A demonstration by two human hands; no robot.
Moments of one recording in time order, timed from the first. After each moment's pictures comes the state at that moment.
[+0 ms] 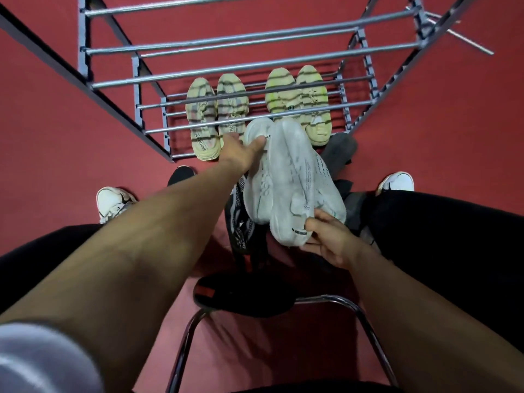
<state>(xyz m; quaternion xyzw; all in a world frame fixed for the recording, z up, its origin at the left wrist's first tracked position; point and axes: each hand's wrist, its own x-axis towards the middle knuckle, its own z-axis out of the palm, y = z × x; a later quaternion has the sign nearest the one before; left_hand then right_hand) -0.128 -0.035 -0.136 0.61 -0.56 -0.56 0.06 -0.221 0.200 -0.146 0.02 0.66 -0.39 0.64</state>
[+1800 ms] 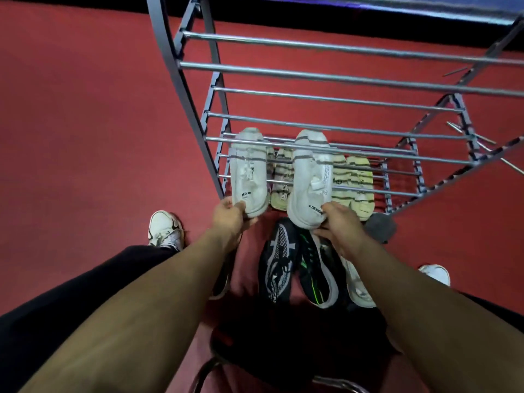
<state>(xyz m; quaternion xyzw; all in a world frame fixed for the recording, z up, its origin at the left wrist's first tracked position) -0.003 -0.052 -0.101 0.63 -0.25 -0.67 0.31 -0.202 0.033 -0.086 -0.11 0.74 -0.44 0.50</state>
